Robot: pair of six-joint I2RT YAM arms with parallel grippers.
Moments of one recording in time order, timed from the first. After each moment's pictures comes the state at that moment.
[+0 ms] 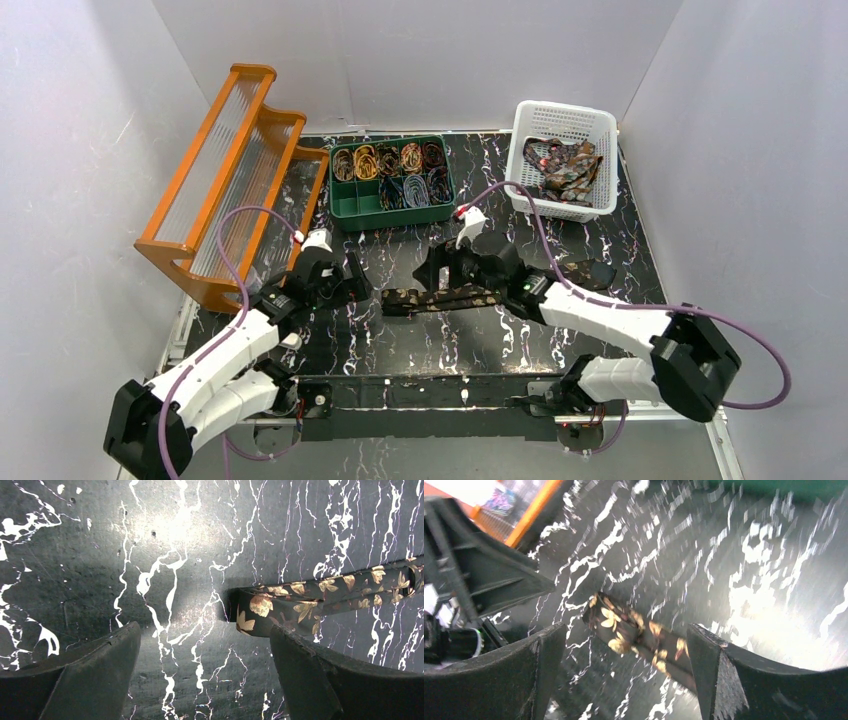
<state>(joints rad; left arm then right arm) -0.55 0.90 0.53 -0.44 -0.13 -0.70 0.91 1.20 0.66 0.19 -0.02 0.40</state>
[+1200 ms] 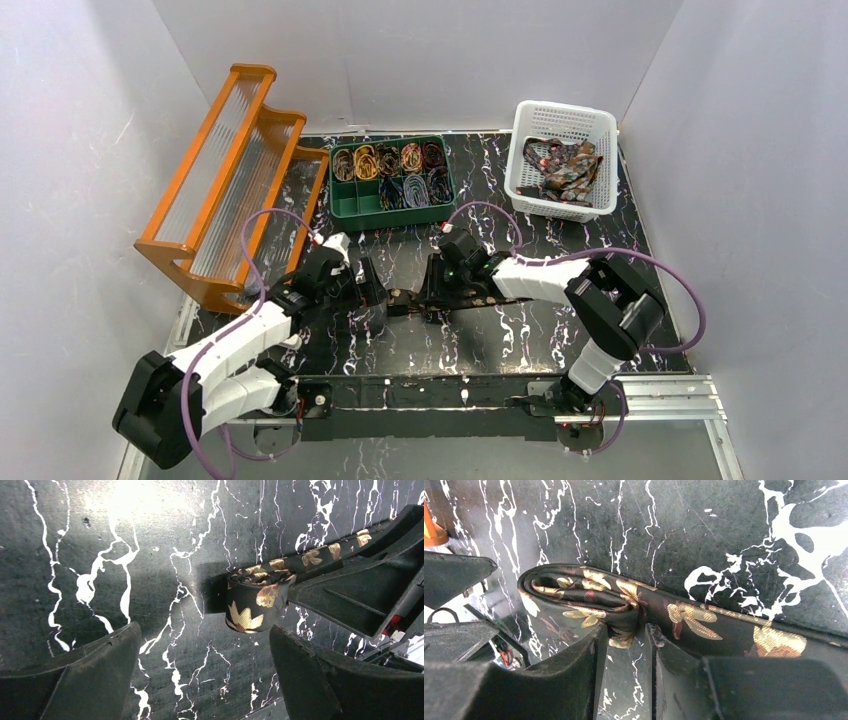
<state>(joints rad) -0.55 1.02 0.48 -0.28 0.05 -0.69 0.85 1.64 0.82 -0.08 -0.20 0.85</state>
